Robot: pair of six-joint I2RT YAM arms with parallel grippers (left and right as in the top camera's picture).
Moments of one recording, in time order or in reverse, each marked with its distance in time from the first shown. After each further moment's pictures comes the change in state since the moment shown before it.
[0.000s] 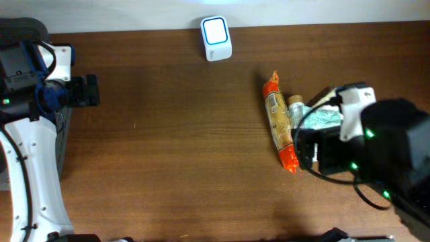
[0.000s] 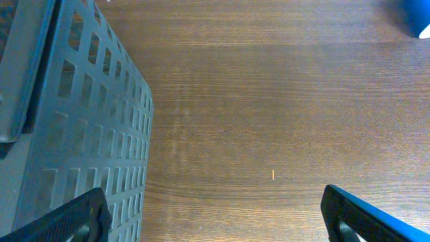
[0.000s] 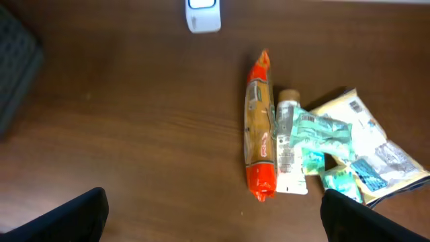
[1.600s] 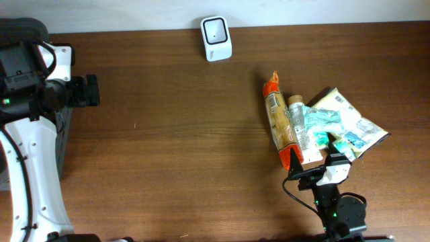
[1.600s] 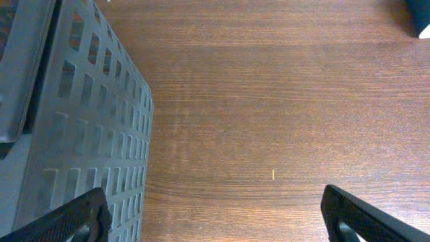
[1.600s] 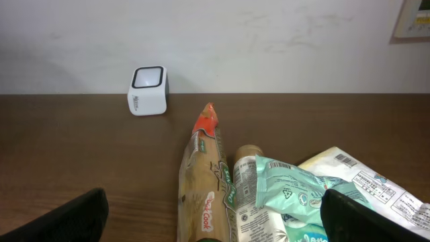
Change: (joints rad) left arm 0.000 0.000 0.000 0.001 0.000 0.000; right arm -0.324 -1.097 -1.782 1.385 -0.072 -0.225
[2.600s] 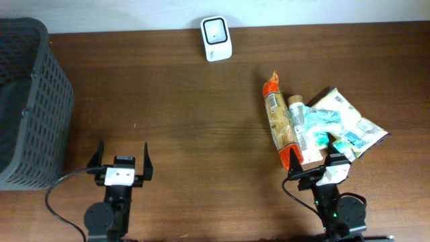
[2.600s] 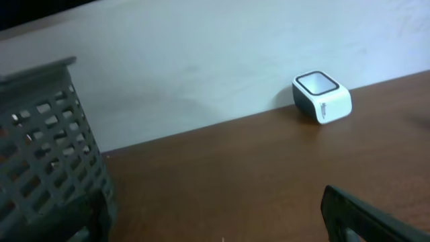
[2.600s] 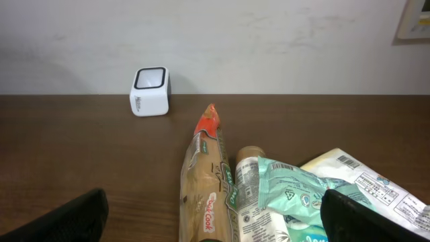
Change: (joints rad) left arm -0.282 -1.320 -1.523 1.106 -0.057 0.003; right arm 0.000 -0.004 -0.002 0.002 -0.008 -0.001
